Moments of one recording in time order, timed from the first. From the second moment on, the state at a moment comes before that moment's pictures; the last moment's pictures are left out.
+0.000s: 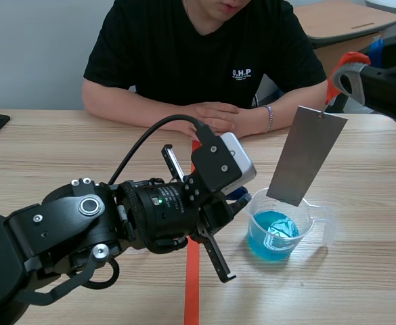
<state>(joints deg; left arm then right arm) -7.9 -21.8 49.5 88.8 -0.5 -12.9 2.8 -33.5 39.5 25.3 131.6 25.7 45.4 -8.6</state>
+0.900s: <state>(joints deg) -7.8 -22.9 49.5 88.9 -1.0 -12.7 0.3 -33.5 39.5 25.3 131.6 25.7 45.4 -8.5</state>
